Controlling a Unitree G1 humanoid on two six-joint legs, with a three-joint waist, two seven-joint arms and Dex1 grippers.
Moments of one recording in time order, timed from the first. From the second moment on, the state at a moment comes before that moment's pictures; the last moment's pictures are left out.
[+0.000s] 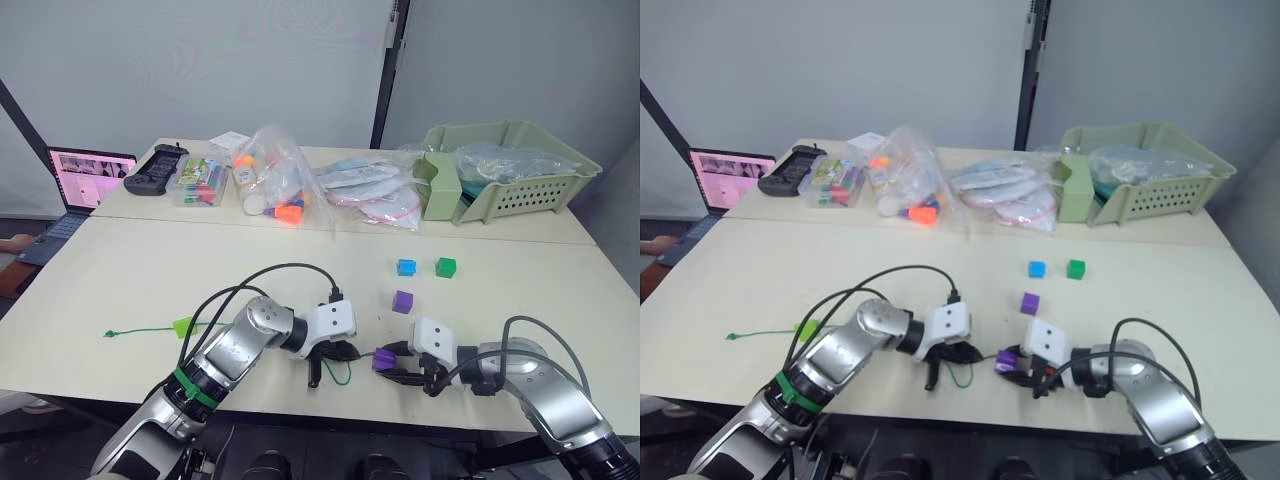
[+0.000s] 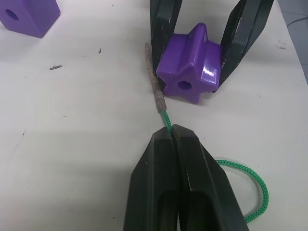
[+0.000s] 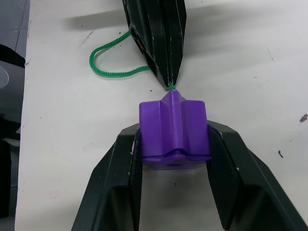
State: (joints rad) left arm -0.58 0.43 -0.53 -0.05 -0.08 0.54 -1.08; right arm -0.14 -0.74 0.19 -0.27 0.21 0.34 1.02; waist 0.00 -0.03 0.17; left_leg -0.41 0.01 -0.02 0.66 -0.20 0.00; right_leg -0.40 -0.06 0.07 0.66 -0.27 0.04
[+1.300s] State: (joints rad) left arm -0.56 0.67 -0.49 -0.11 -0.06 0.41 -1.23; right arm -0.13 -0.77 0.19 -0.30 0.21 0.35 1.04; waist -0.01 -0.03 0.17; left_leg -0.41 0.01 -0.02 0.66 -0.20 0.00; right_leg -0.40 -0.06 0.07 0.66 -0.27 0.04
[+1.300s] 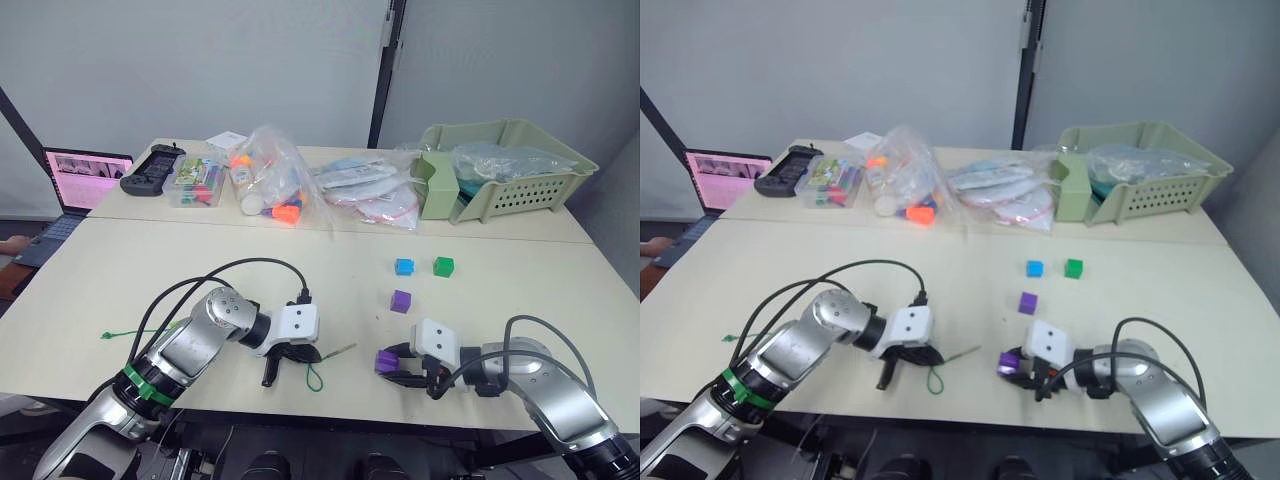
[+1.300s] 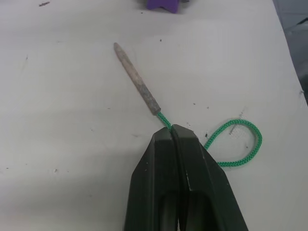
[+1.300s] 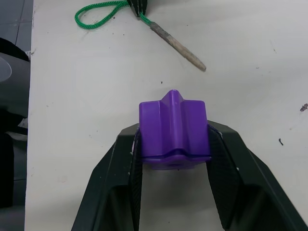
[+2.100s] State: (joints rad) left arm -0.41 0.50 -0.41 -0.32 -0.06 0.78 -0.91; right arm -0.13 -0.77 0.19 -0.30 0.21 0.36 1.01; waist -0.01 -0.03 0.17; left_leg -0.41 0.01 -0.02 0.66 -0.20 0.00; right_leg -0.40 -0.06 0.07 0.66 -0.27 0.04
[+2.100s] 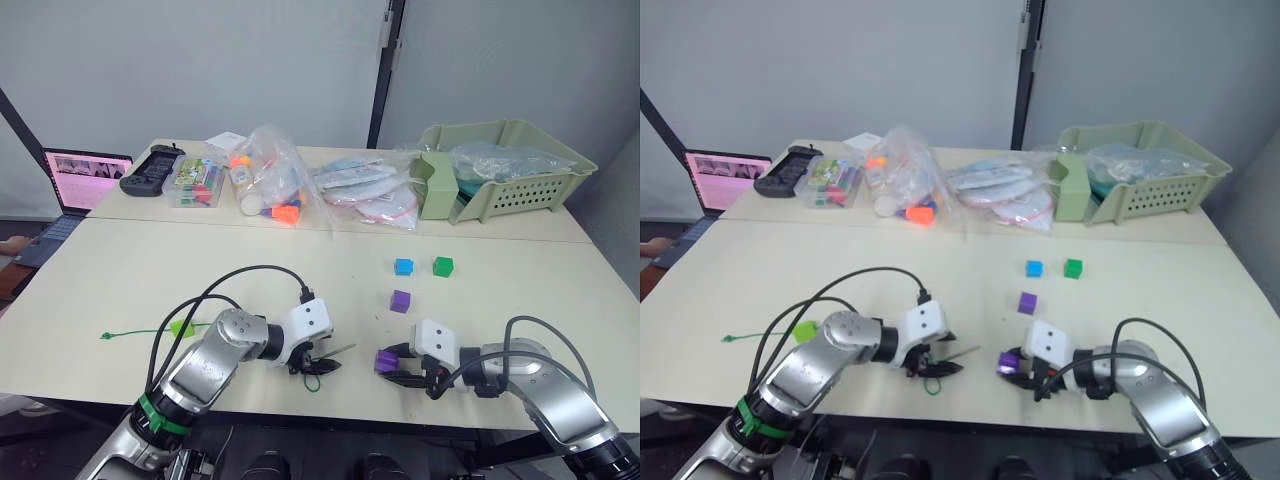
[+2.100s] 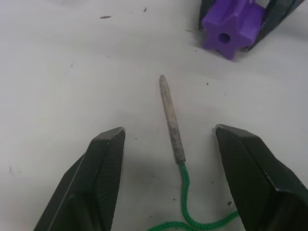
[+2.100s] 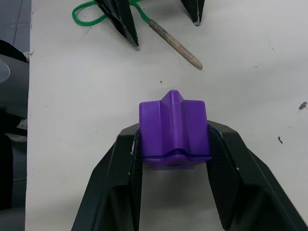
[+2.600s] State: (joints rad) left arm -0.41 0.51 -0.42 -0.33 -0.06 0.78 -0.83; right arm -0.16 -0.76 0.19 -0.28 0.21 0.39 1.01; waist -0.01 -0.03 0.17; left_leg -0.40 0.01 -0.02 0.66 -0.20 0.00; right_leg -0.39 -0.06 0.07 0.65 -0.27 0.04
